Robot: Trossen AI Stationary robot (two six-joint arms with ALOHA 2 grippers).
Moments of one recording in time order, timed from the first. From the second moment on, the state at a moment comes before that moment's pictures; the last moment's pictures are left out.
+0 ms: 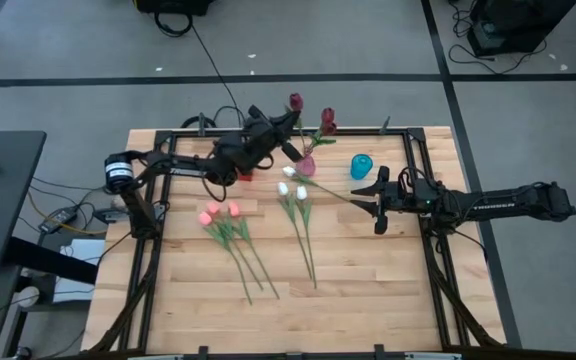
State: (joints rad) left arm 0.31 1.73 1.04 1.14 -0.34 0.10; right arm -0.11 0.60 0.11 0.41 0.05 0.01
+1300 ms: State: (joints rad) left arm -0.09 1.46 1.04 -0.79 -0.32 -1.20; right arm -0.11 0.60 0.11 0.40 0.05 0.03
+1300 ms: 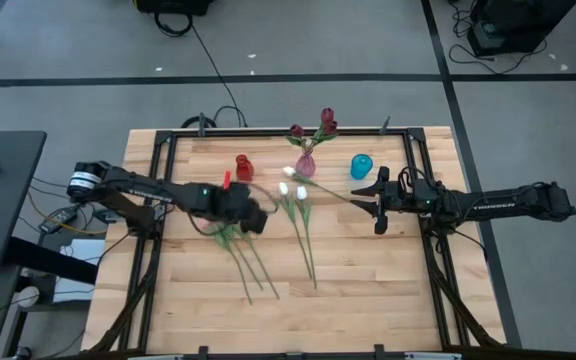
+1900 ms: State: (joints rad) left arm -0.17 1.52 0.89 -0.67 -0.21 -1.54; right arm -0.11 0.60 0.11 0.41 0.05 0.02
